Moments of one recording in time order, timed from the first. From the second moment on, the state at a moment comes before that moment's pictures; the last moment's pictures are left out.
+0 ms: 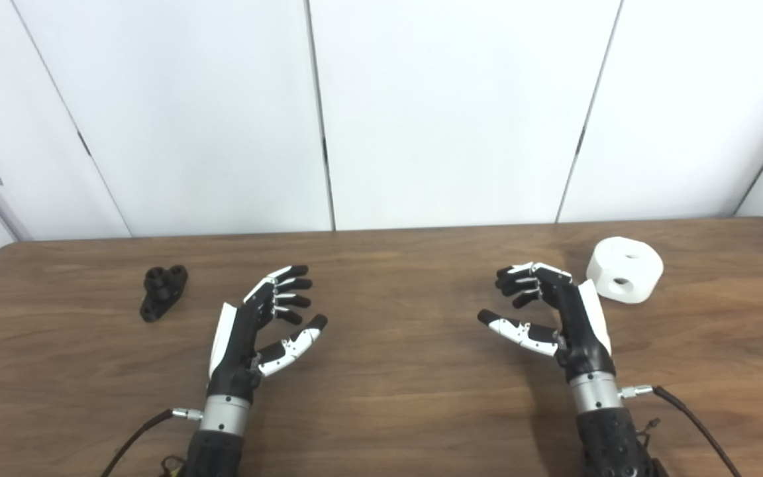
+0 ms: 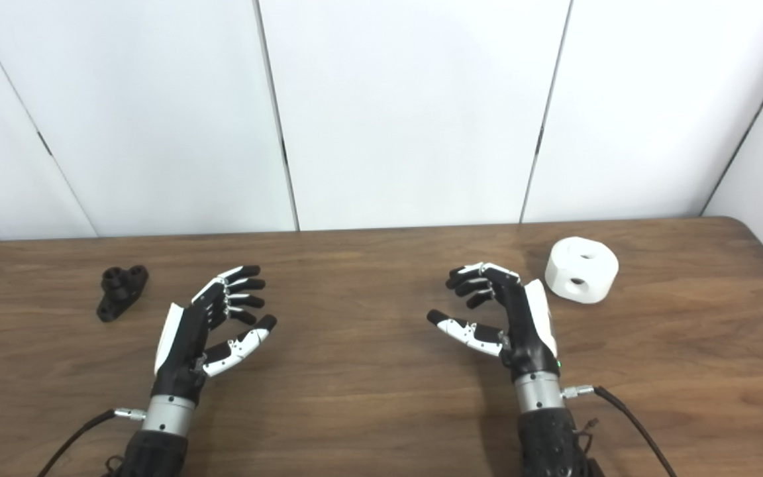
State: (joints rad) left arm -0.18 0.09 -0.03 0.16 0.22 -0.29 0.06; right arm -0.20 -0.11 0.04 0.08 -0.36 -0.16 -0.18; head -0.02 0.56
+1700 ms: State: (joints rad) left arm -0.22 0.02 -0.08 0.21 0.28 -0.29 0.10; right arm -0.18 -0.19 -0.02 0.07 -0.22 -0.16 -0.08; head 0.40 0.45
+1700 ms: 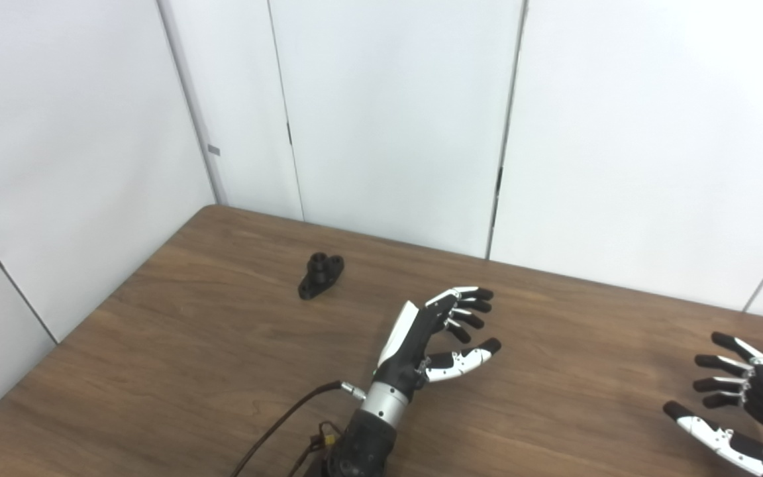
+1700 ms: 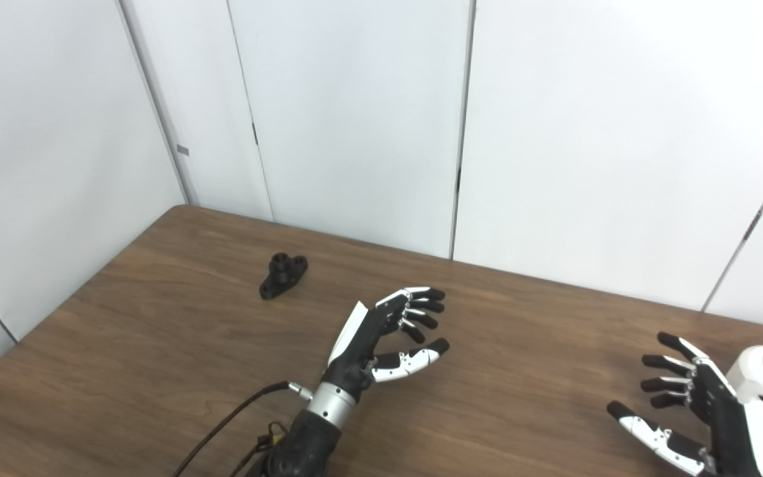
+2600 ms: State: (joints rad) left arm -0.22 0.08 -0.06 0.17 0.31 -0.24 0.10; right arm -0.17 -0.19 -0.03 0.04 -0.28 -0.13 -0.08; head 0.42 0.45
